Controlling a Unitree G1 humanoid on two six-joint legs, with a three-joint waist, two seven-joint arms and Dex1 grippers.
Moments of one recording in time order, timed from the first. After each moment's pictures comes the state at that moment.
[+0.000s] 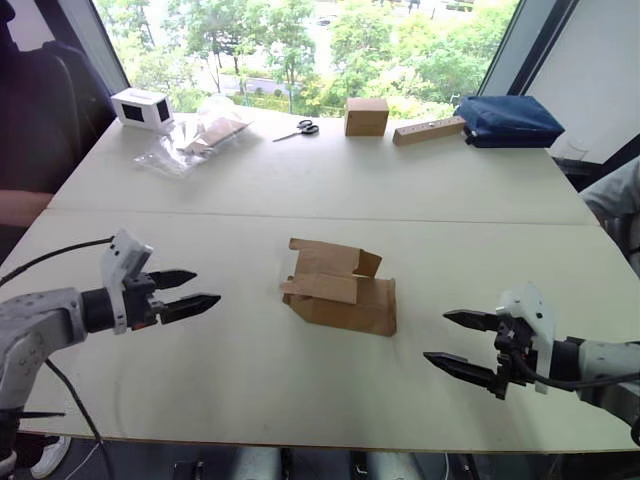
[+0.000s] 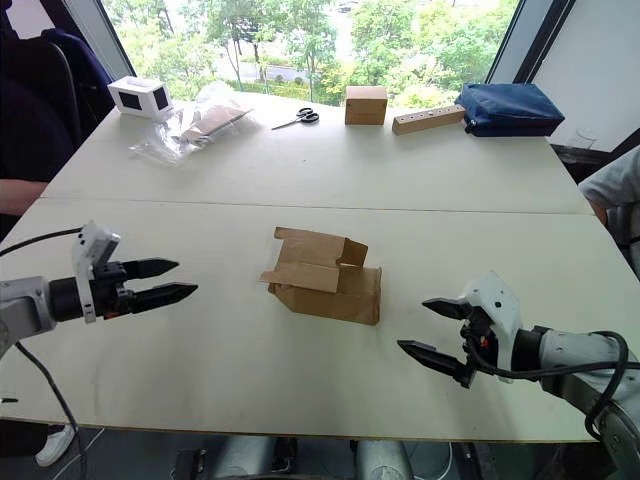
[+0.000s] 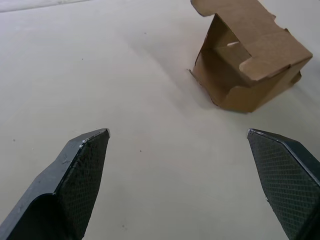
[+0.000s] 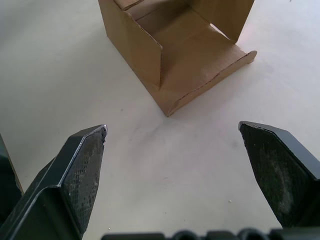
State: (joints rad) left arm -0.14 0.92 0.32 -0.23 -0.75 0.89 -0.93; right arm 0.26 -0.91 -0.37 -0.64 0.73 0.76 0.82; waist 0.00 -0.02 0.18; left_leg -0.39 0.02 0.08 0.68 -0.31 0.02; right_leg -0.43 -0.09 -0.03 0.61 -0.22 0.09
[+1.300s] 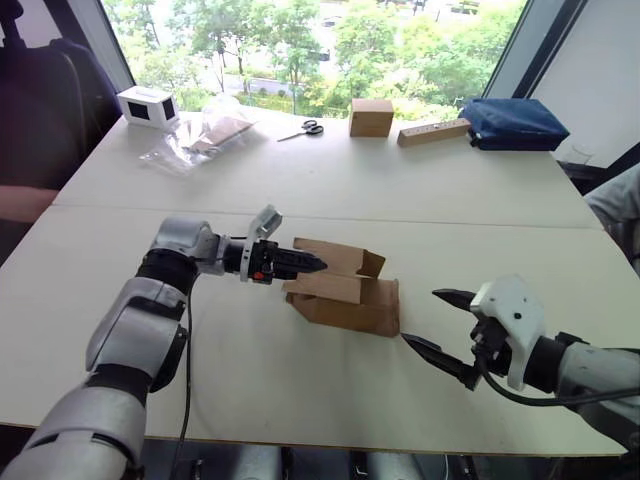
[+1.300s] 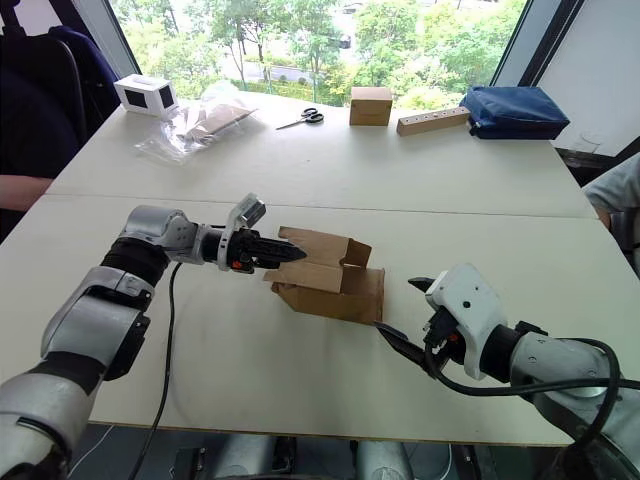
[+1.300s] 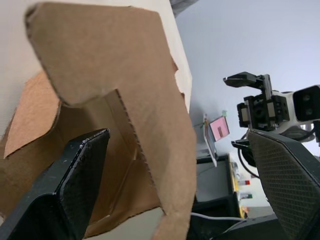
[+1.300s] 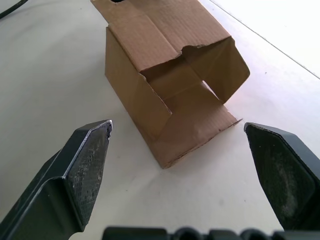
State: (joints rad) left arm -1.05 0.45 -0.29 0.85 -0.53 1.16 -1.44; right arm 0.20 -0.87 -0.37 -0.97 0.81 0.92 0.44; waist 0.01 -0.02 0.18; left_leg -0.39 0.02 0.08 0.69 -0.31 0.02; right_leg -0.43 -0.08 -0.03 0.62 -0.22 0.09
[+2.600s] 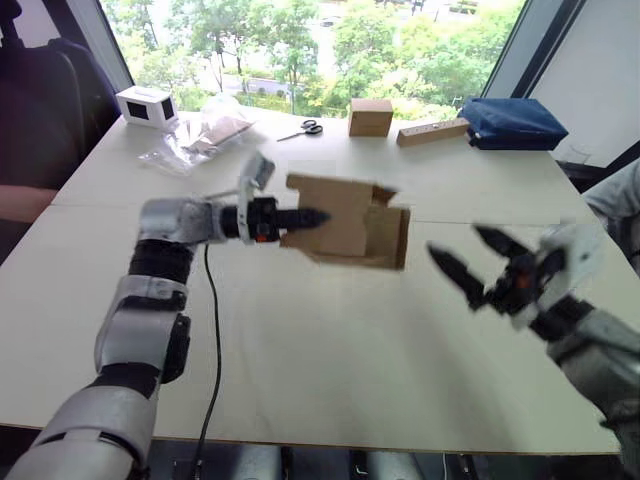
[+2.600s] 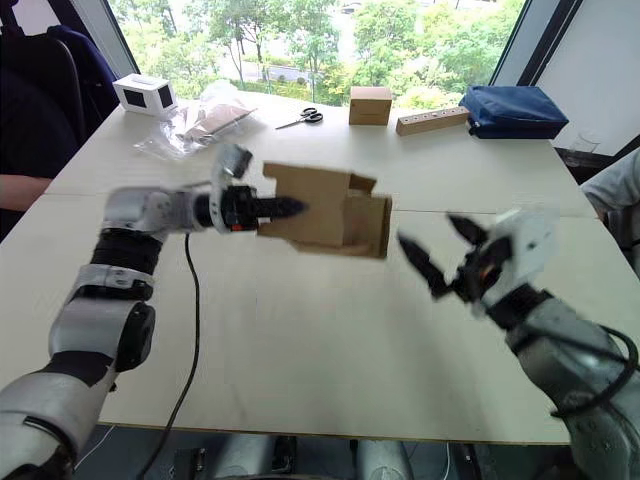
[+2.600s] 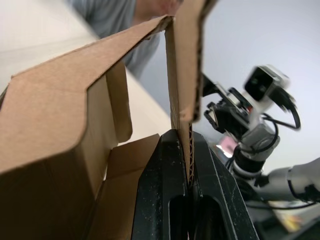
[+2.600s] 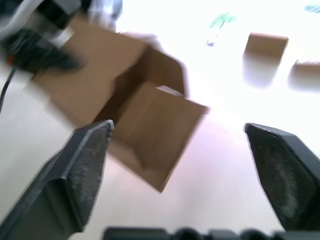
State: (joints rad) left arm -1.07 0.40 0.08 0.51 -0.58 1.03 -1.36; right arm -0.17 -0.48 -0.47 -0.76 1.04 0.77 0.05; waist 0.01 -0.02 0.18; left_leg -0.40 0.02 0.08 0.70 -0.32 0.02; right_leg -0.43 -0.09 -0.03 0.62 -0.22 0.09
